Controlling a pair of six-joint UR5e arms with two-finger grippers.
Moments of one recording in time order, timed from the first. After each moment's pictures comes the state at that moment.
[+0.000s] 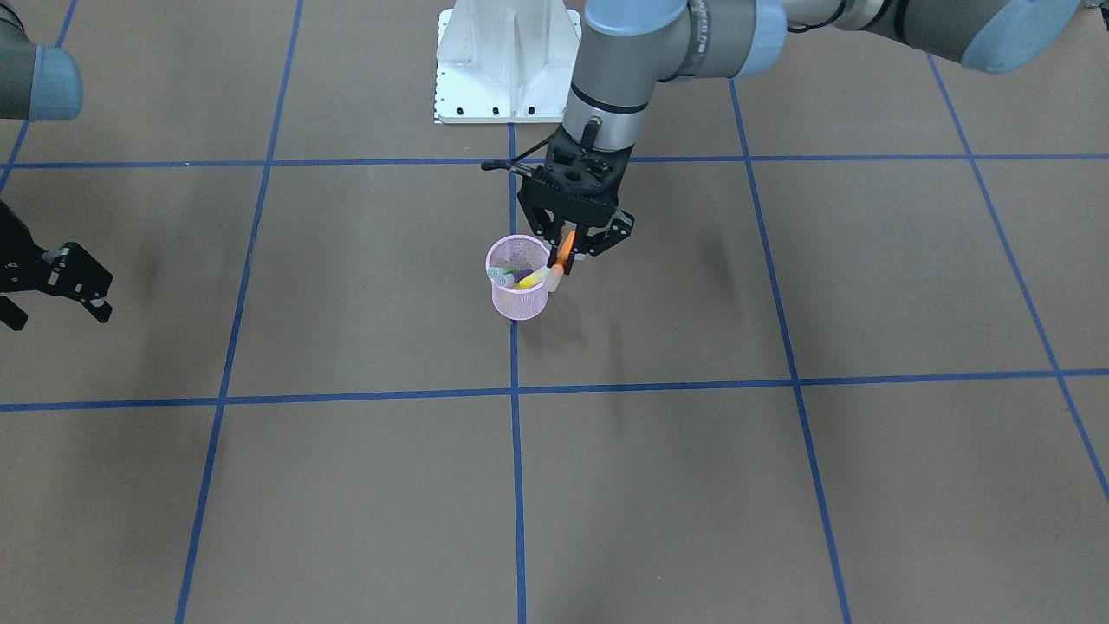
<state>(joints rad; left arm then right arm) -0.56 -2.33 -1.76 -1.66 -1.71 -0.85 1.08 -1.47 1.83 -1.27 2.10 0.72</state>
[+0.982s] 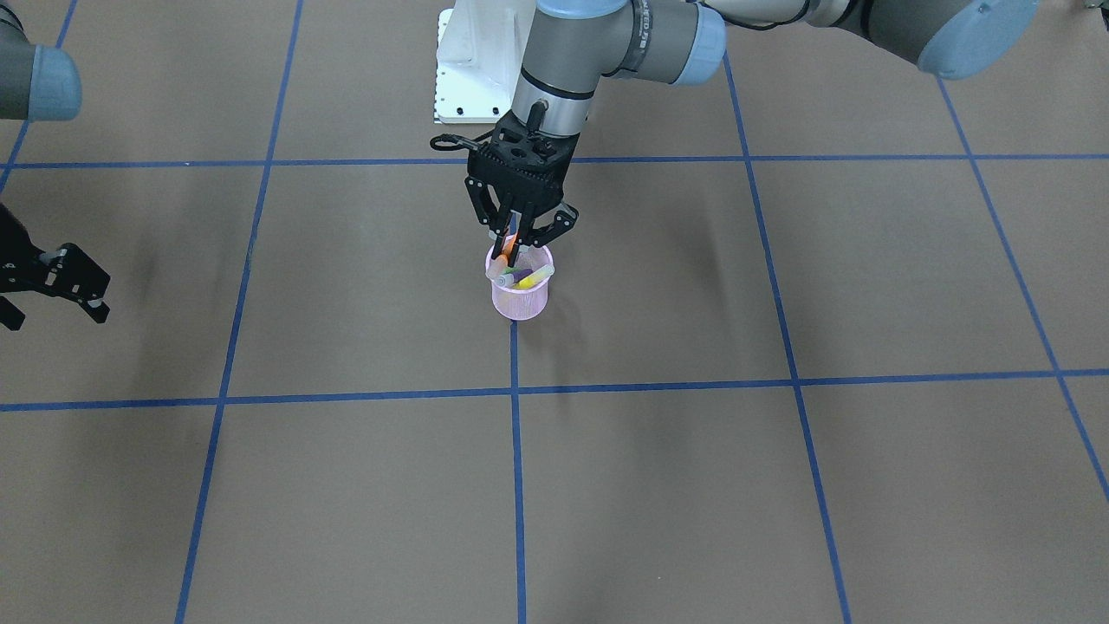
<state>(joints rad) -0.50 -2.35 -1.70 -1.80 -1.63 -0.88 1.08 -1.48 1.83 -1.26 2.10 0.72</state>
